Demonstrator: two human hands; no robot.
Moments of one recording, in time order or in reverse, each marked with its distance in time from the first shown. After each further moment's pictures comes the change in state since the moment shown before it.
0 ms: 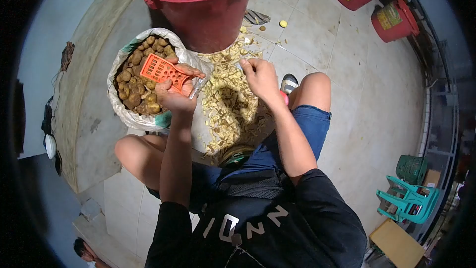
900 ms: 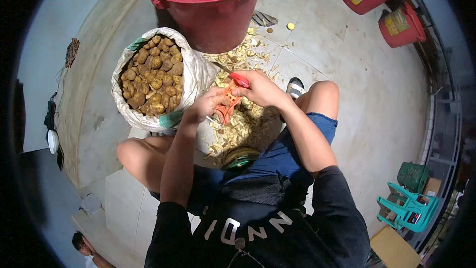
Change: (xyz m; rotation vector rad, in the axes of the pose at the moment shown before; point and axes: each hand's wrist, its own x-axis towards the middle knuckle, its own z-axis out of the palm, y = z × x) left_hand -0.001 -0.027 -0.041 0.537 -0.564 -1.116; right_hand 0.011 -0.006 -0.005 0.043 -0.638 -0.250
